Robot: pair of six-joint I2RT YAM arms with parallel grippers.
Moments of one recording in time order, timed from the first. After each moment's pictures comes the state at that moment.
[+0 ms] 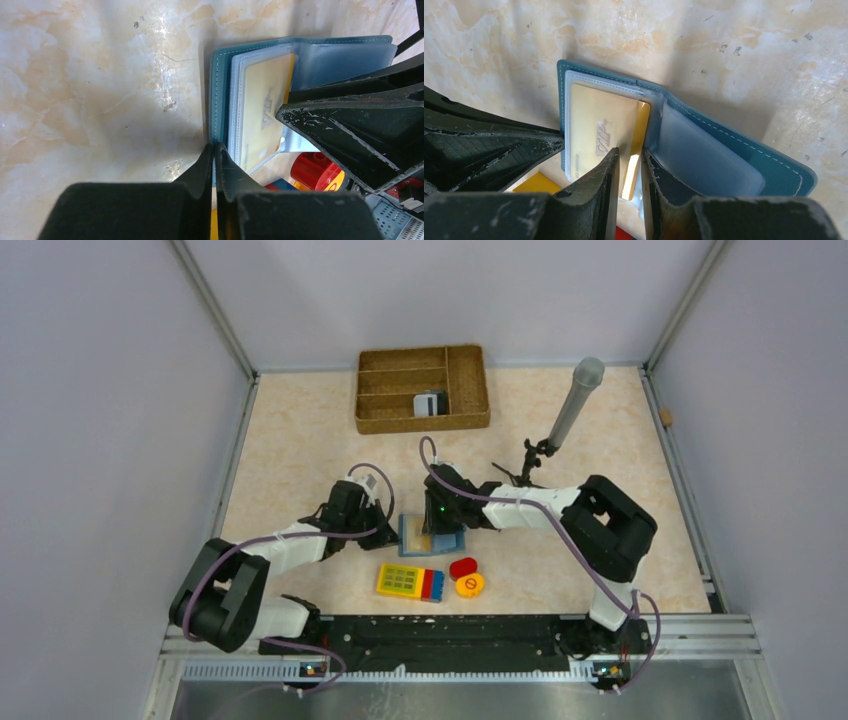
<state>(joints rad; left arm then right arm) -0.42 1.32 0.43 0.03 0.35 -0.70 0.93 1.82 1.07 -0.17 0.00 0.80</state>
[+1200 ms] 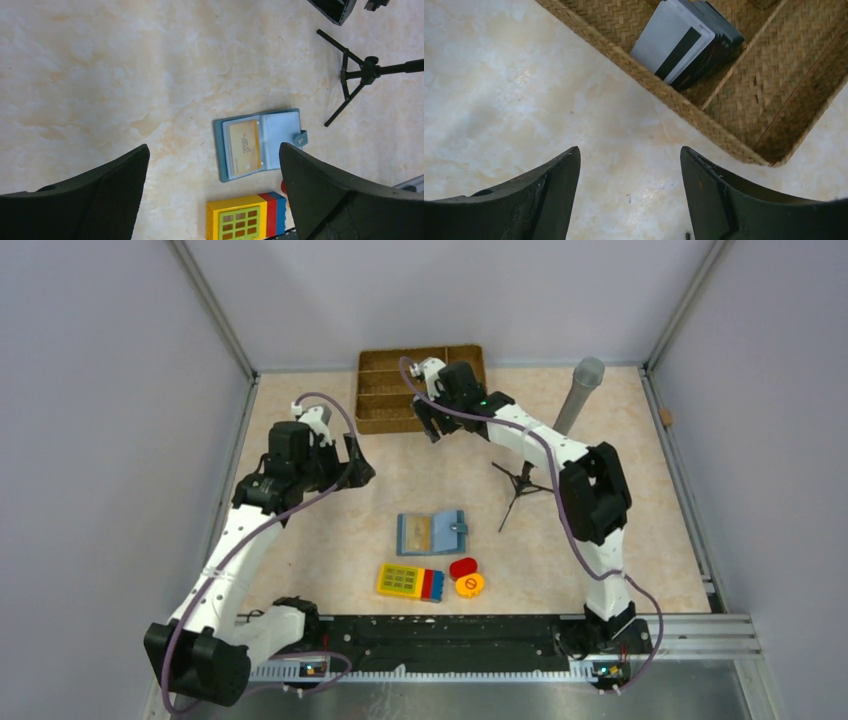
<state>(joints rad) -0.22 1.05 0.98 -0.60 0.21 -0.37 0.64 2.04 1.77 -0.41 0.00 -0.09</state>
